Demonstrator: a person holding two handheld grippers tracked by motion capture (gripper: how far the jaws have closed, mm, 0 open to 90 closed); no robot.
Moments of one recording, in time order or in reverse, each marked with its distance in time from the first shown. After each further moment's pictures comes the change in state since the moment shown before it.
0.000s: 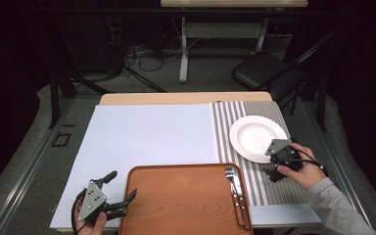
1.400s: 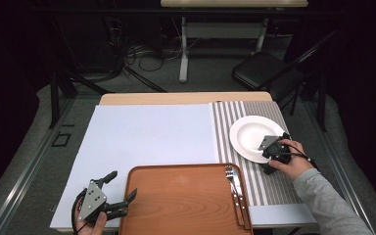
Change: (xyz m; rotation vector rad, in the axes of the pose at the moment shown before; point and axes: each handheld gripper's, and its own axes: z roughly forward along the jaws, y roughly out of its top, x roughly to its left) left arm 0.000 0.000 0.000 0.001 -0.001 0.003; right arm -0.015 0.000 0.052 0.072 -0.049 -0.041
